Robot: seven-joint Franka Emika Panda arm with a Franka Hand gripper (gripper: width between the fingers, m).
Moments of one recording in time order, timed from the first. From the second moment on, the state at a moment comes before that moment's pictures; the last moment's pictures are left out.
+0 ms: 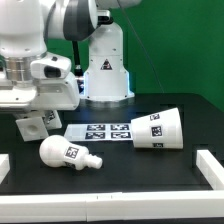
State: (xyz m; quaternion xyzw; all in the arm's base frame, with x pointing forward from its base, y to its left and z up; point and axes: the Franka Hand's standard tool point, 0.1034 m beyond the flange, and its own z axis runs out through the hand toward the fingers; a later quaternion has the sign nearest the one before) arm 0.382 -0.185 0.034 -0.07 -0.99 0.00 0.09
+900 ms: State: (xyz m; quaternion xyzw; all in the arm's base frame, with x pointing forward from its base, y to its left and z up) arm 0.384 -0.187 0.035 -0.10 -0.99 0.02 0.09
